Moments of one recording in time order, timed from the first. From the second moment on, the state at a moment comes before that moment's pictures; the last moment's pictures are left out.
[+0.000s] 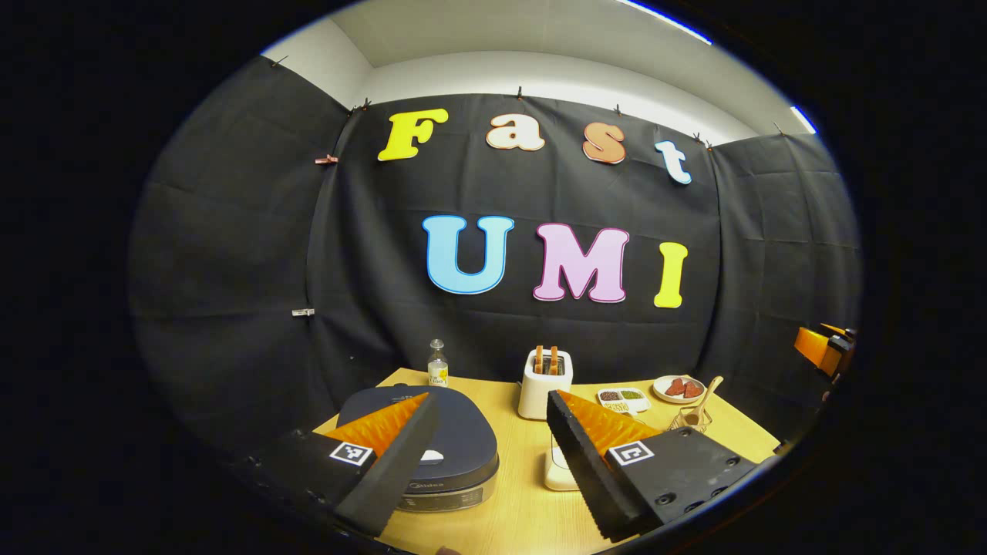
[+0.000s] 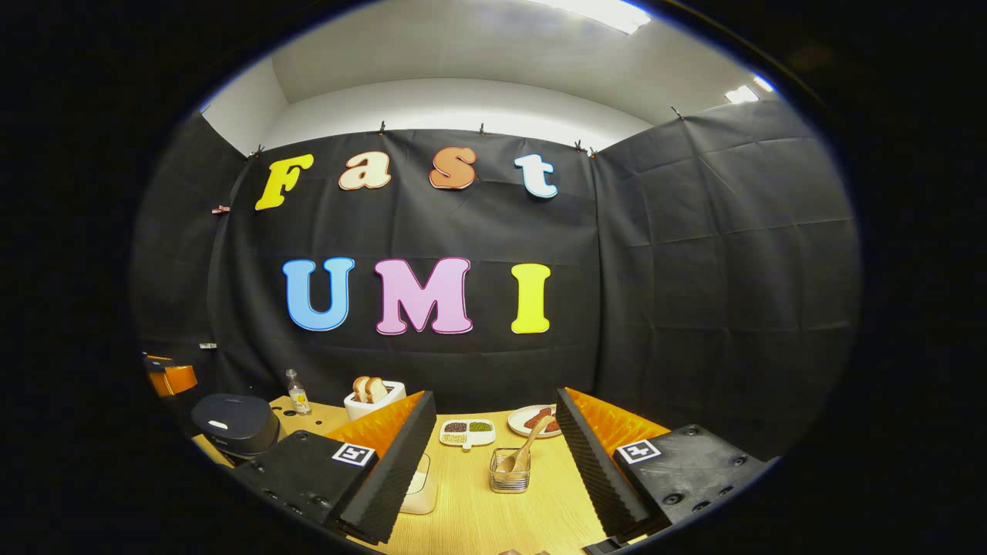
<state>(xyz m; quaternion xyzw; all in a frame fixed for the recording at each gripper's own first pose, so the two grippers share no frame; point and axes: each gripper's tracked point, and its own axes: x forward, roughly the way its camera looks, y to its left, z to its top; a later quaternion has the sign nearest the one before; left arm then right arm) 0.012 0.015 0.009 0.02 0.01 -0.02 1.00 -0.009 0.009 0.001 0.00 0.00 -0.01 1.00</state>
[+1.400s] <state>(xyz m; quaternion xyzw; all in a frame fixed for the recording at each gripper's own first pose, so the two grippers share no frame) 0.087 0.087 -0.125 -0.03 0.26 -0.04 0.96 -0.013 -0.001 -0.038 -0.02 0.07 -0.04 1.00</state>
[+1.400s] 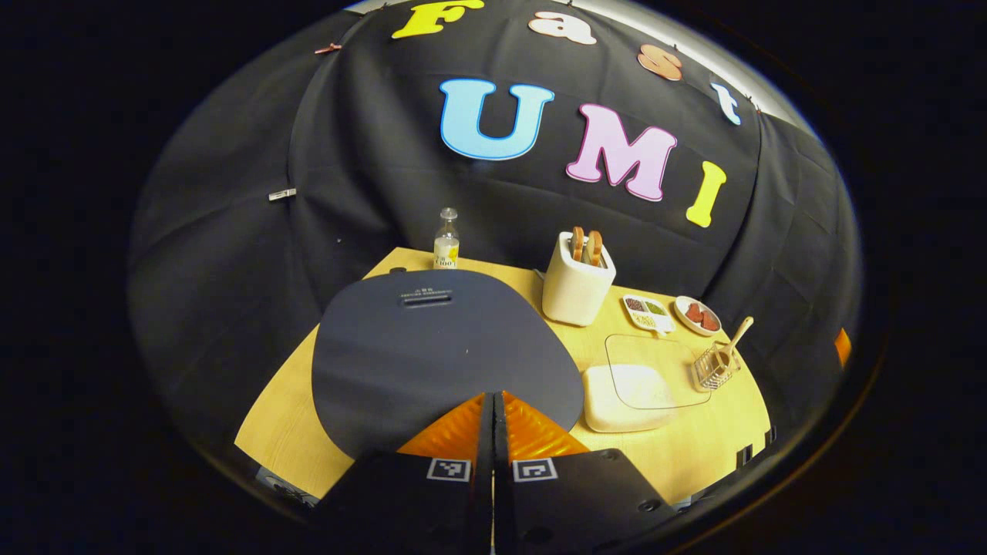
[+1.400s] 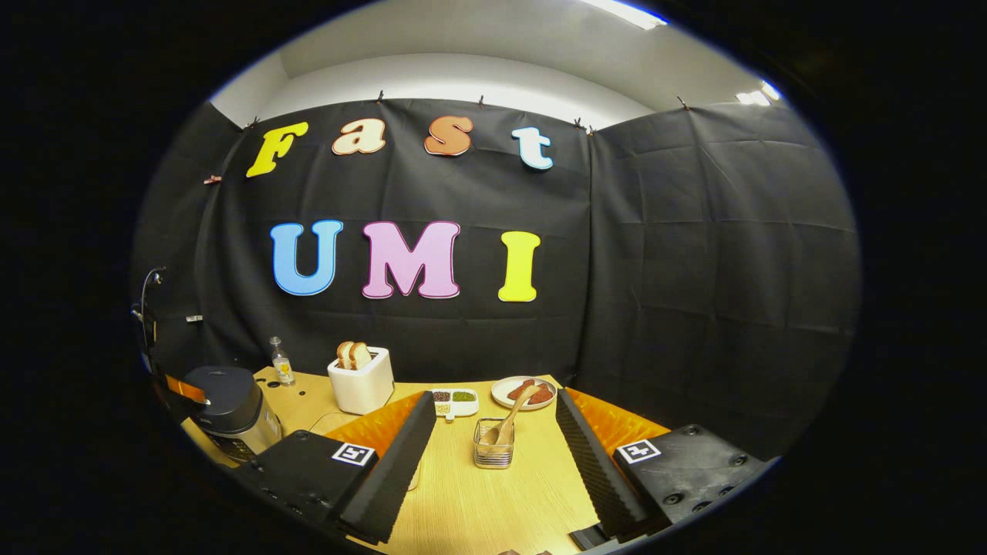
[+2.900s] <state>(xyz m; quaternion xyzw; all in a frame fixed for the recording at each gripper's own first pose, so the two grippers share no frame) 0.078 -0.001 0.002 -0.01 0.08 0.03 1.00 0.136 -0.053 -0.117 0.04 0.16 -0.01 0.99</state>
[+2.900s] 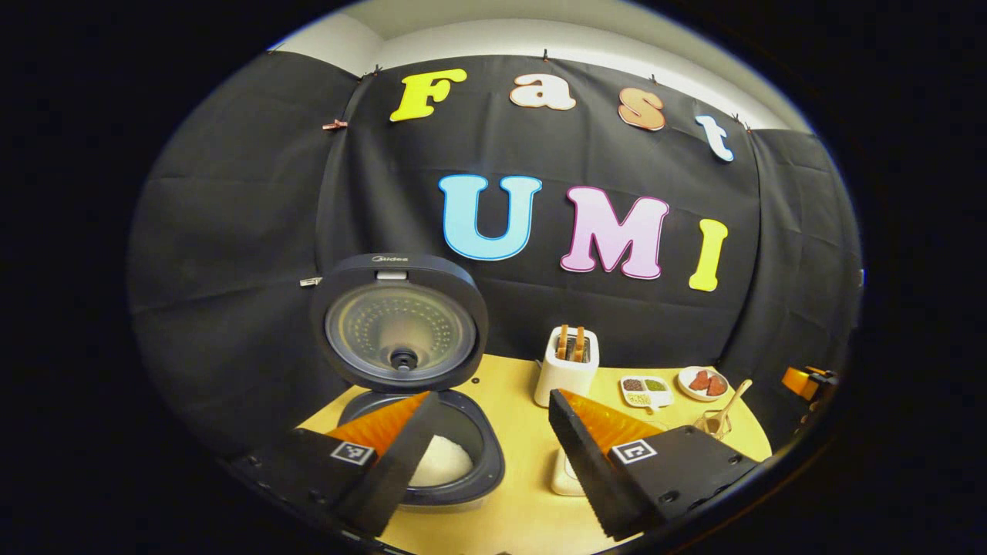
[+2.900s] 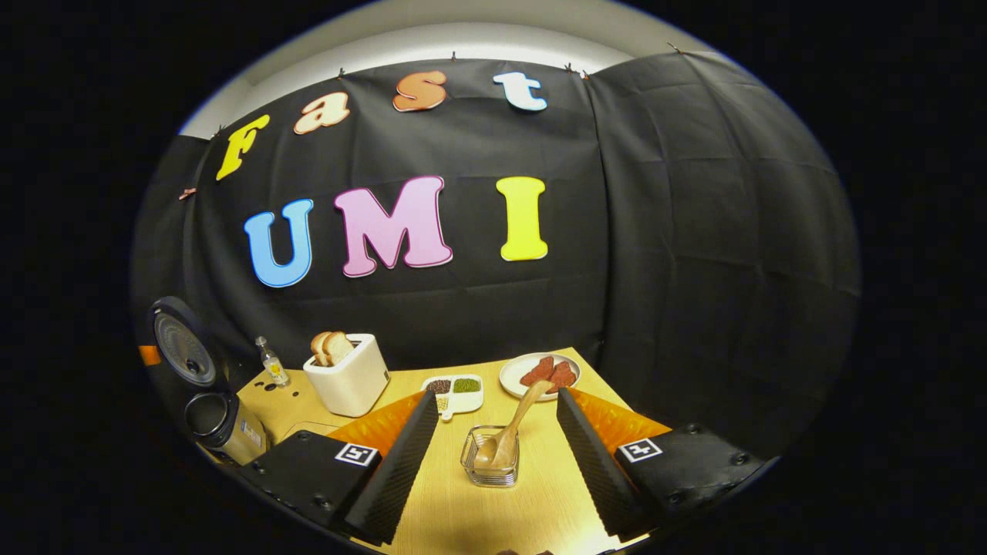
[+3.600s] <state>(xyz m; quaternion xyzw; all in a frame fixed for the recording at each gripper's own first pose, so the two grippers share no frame) 0.061 -0.053 -0.064 -0.01 0.16 0.10 0.98 0.244 -0.090 -0.236 0.16 0.29 -0.06 0.94</state>
